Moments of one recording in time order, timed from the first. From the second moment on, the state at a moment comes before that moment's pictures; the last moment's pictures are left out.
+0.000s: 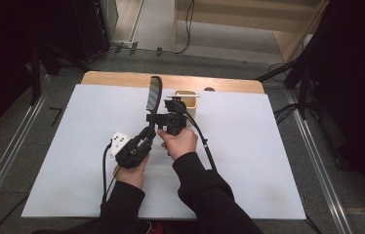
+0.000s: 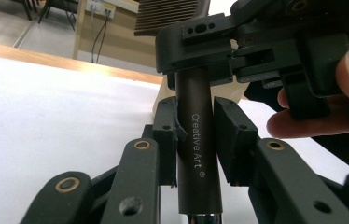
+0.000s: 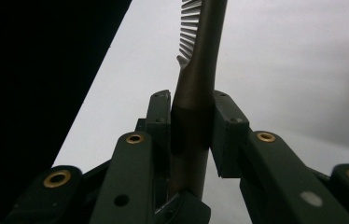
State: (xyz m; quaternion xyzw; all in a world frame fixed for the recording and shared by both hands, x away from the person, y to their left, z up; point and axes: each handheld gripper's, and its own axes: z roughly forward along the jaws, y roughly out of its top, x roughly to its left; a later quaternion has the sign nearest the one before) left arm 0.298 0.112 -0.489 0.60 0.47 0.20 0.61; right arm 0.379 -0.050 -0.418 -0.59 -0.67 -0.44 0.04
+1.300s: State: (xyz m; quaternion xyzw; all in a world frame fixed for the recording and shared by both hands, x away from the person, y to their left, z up) left arm 0.302 0.131 -0.480 0.64 0.51 0.10 0.57; right arm 0.377 -0.076 -0.425 -0.57 -0.70 -0.43 -0.02
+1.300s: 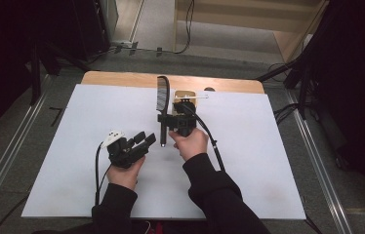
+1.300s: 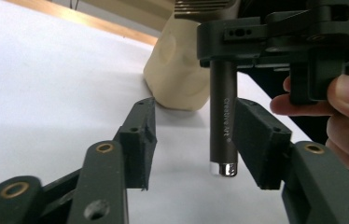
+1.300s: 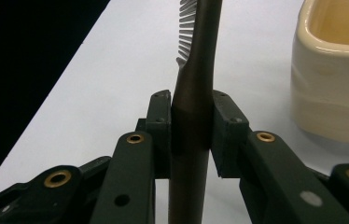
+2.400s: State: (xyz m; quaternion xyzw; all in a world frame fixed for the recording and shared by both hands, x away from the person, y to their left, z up) left arm 0.304 0.156 -0.467 0.71 0.50 0.02 0.49; right arm 0.373 -0.075 -0.413 -0.52 -0.72 -0.46 -0.02
